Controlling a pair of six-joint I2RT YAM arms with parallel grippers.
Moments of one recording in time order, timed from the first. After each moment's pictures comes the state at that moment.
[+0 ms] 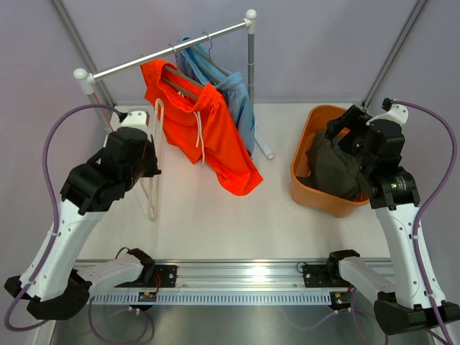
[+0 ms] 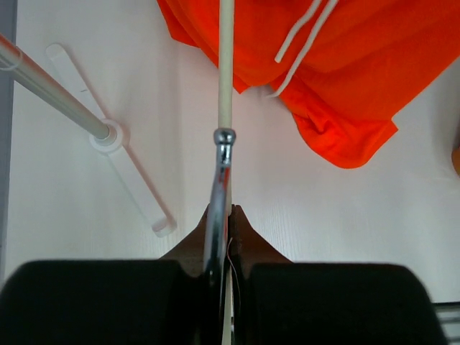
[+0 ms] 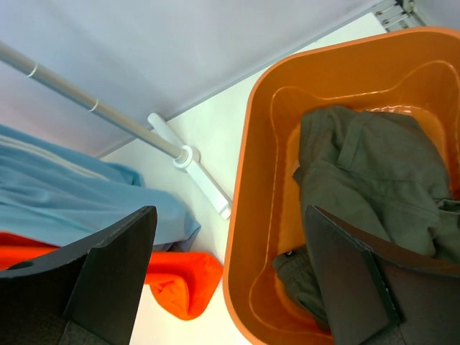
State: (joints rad) left arm -0.66 1.01 1.51 -1.16 -0.48 -0.41; right arm 0.14 0.96 1.27 -0.57 0.22 0.53
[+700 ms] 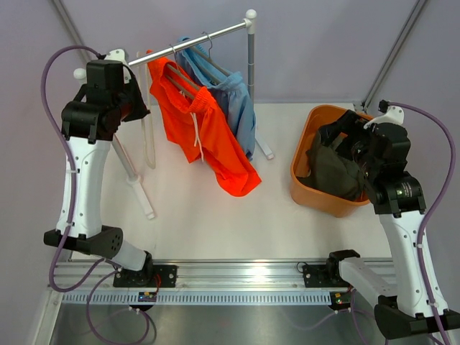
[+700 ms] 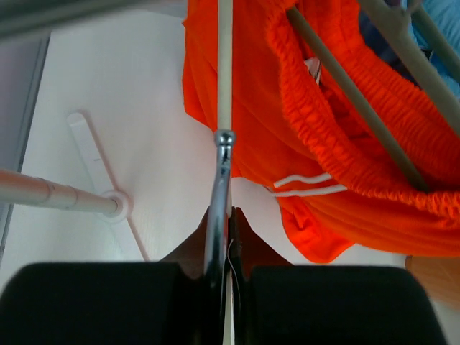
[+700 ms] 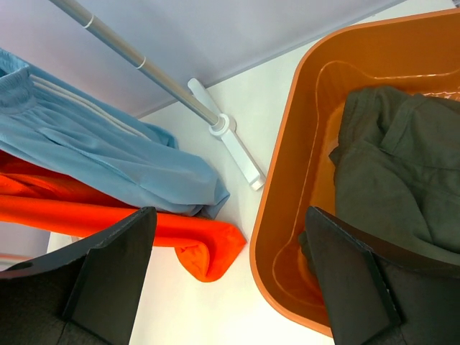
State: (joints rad) left arm -0.20 1.49 2.10 -1.18 -0.14 -0.31; right arm 0.14 0.92 1.30 -0.64 0.05 0.52
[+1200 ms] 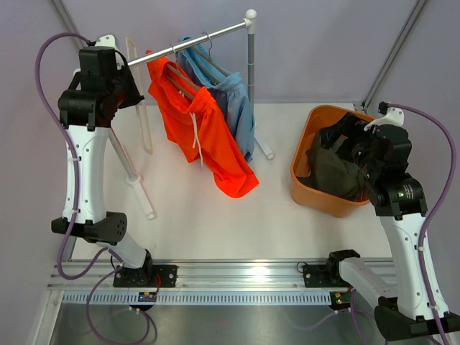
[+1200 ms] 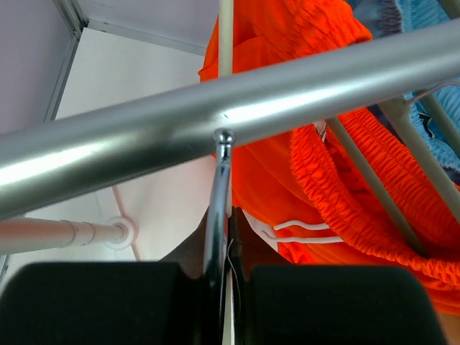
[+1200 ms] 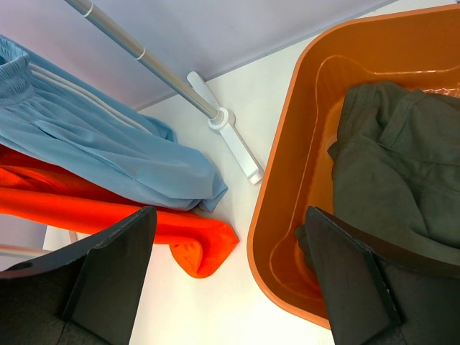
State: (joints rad) left arm -0.12 1.62 2.30 -1.18 -0.14 -0.31; right arm 0.14 0.91 1.30 -0.66 0.03 0.51
